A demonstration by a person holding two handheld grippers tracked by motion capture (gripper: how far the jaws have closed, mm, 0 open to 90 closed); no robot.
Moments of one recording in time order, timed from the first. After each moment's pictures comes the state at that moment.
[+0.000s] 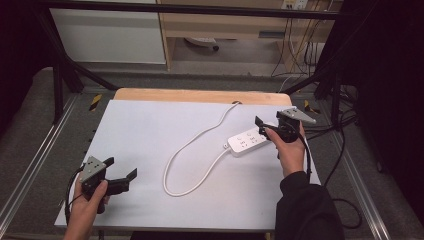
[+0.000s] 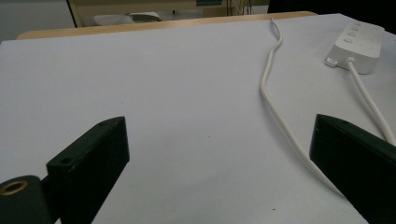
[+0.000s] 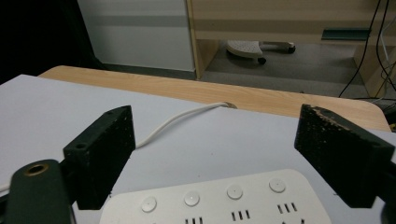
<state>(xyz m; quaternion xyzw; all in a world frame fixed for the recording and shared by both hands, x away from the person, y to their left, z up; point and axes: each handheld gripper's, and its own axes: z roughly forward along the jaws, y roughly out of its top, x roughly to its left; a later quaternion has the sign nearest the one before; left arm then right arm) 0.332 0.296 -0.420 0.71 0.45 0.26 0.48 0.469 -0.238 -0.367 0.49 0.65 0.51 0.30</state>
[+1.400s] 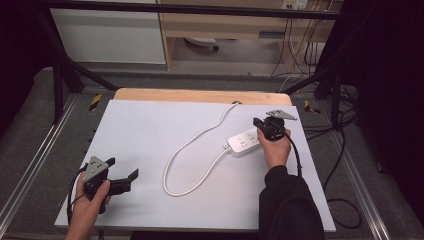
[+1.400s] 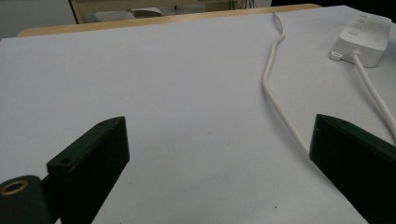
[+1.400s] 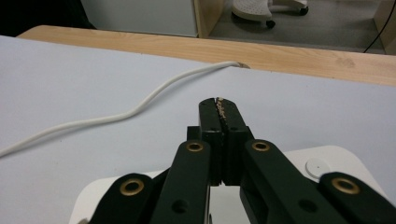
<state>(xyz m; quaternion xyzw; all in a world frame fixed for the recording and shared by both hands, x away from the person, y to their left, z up) 0.333 0.292 -0.421 0.71 0.45 0.26 0.47 0.503 -0.218 -0.409 0.51 0.68 0.46 0.26</state>
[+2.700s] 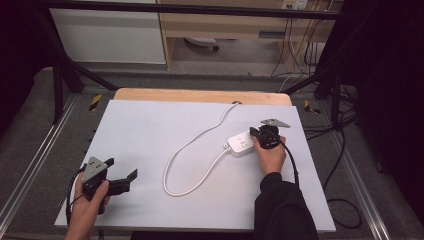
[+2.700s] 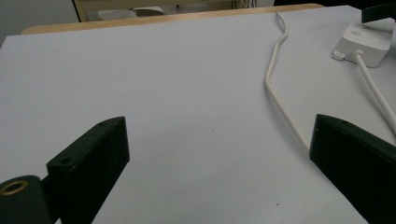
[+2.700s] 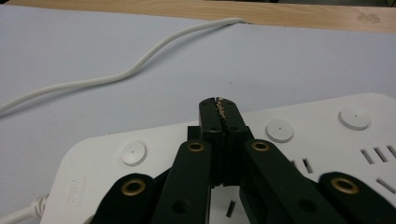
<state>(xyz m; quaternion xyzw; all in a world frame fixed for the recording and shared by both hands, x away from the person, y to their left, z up) 0.331 0.294 -0.421 0.71 0.46 0.26 0.47 0.497 -0.209 -0.441 0.52 0.69 0.44 0.24</state>
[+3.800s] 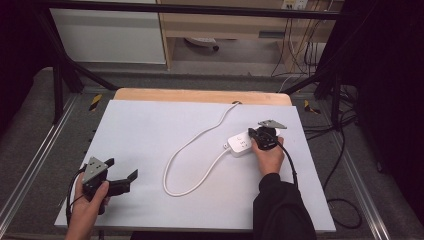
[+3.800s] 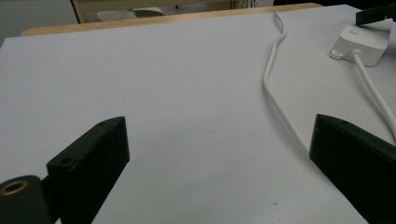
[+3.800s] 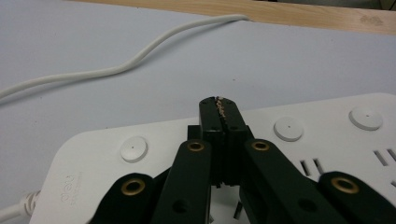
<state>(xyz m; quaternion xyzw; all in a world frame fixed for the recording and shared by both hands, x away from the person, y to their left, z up) 0.330 0.293 -0.420 0.71 0.45 0.27 0.47 0.497 -0.204 -0.447 0.51 0.70 0.43 0.25</state>
